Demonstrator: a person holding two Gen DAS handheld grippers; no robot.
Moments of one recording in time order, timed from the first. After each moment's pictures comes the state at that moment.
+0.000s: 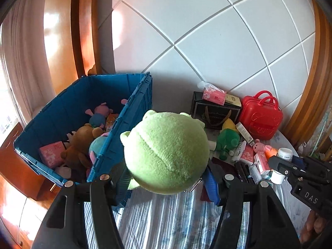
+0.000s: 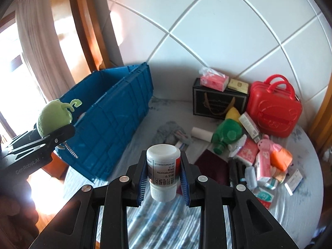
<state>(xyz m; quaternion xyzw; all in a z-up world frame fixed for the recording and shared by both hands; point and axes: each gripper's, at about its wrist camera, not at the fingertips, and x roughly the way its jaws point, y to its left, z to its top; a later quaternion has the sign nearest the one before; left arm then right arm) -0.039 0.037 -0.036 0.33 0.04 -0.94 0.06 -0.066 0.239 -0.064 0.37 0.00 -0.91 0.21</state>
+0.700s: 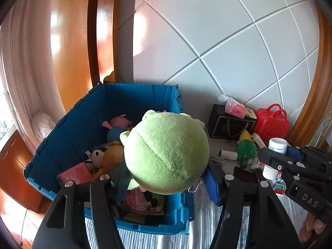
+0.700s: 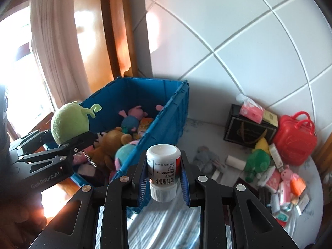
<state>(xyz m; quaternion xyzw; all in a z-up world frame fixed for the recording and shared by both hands) -0.060 -0.143 -0.019 0.32 0.05 -0.95 0.04 -0.082 0.030 -0.022 0.34 0.05 -0.91 0.22</state>
